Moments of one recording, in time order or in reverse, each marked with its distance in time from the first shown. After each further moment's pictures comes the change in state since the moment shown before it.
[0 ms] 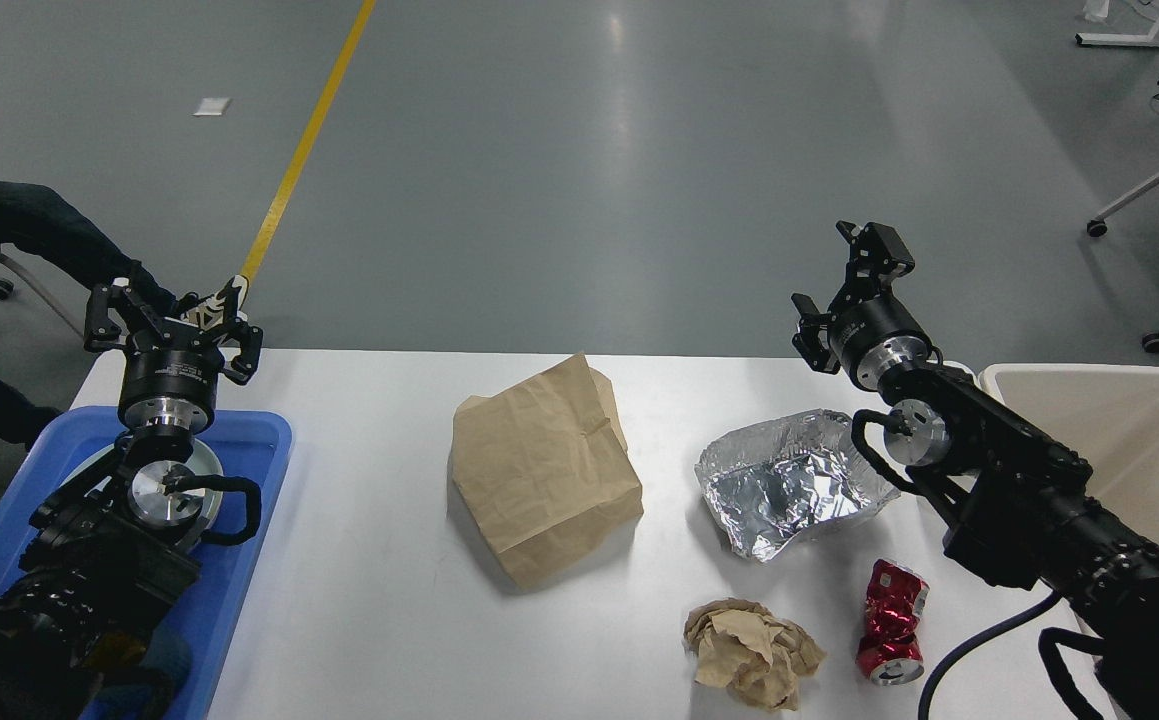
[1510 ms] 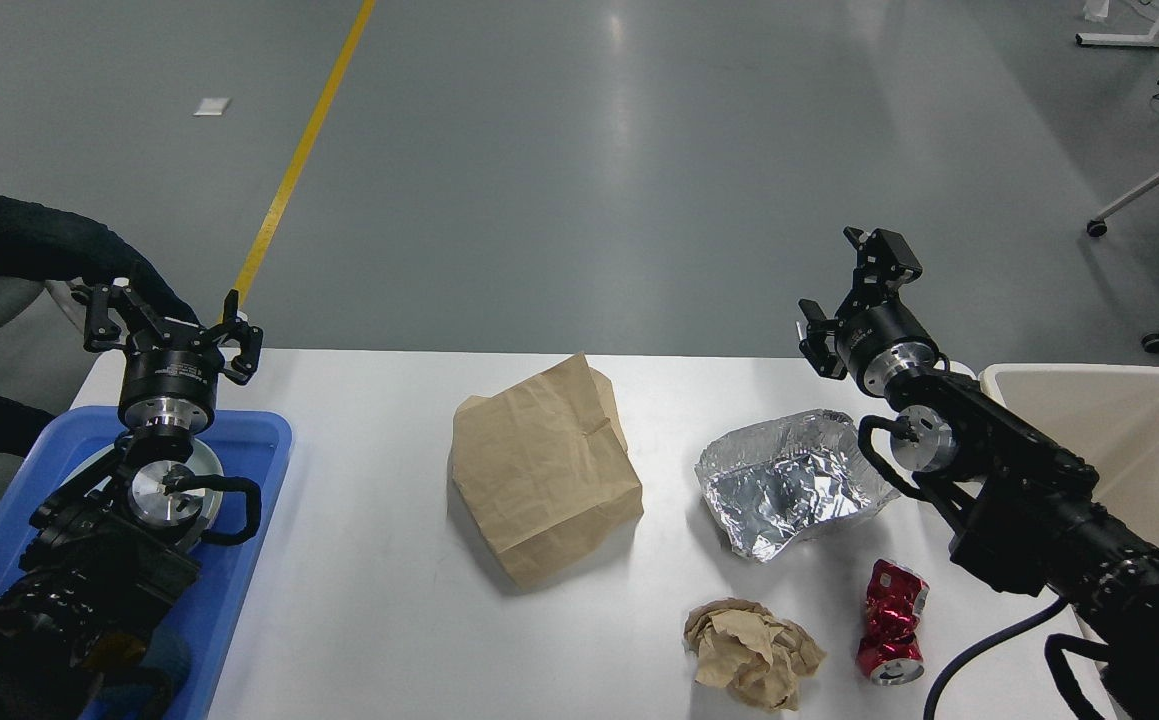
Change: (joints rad) left arm 0.000 0.000 0.000 0.000 0.000 0.000 0.000; right arm -0.013 -0.009 0.002 0.000 0.000 0.003 0.004
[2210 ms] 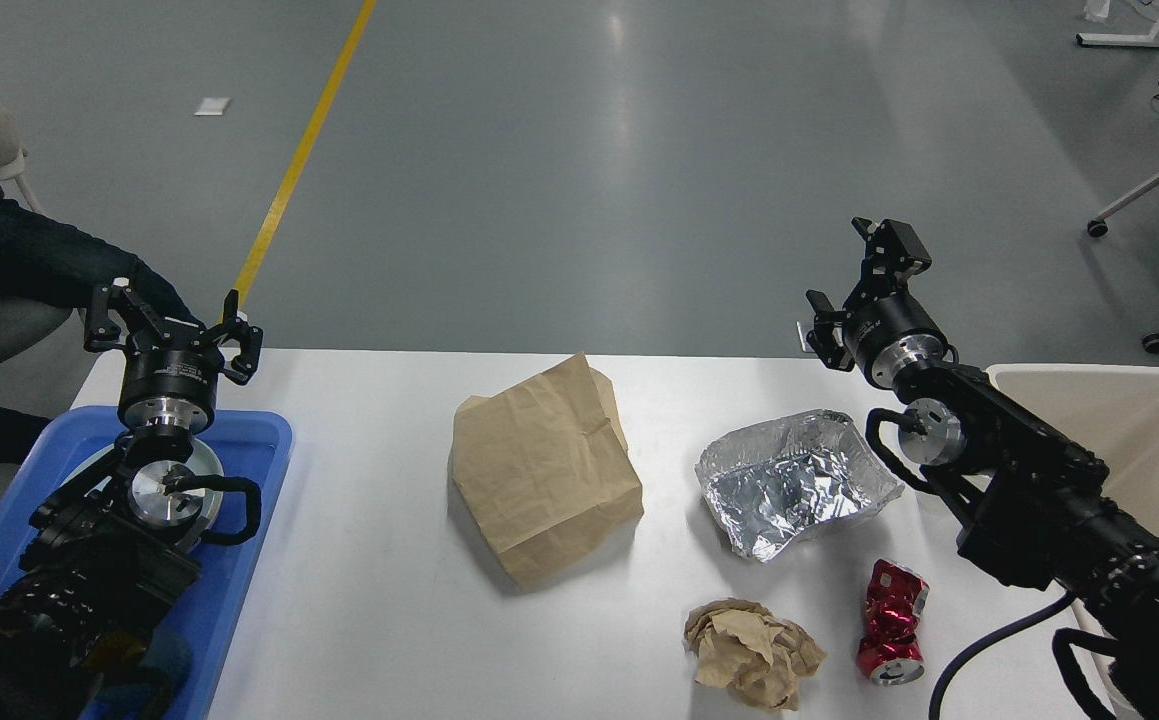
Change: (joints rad) left arm 0.000 0.000 0.000 0.000 0.000 0.000 0.000; right arm 0.008 -0.015 0.003 0.005 0.000 0.003 0.000
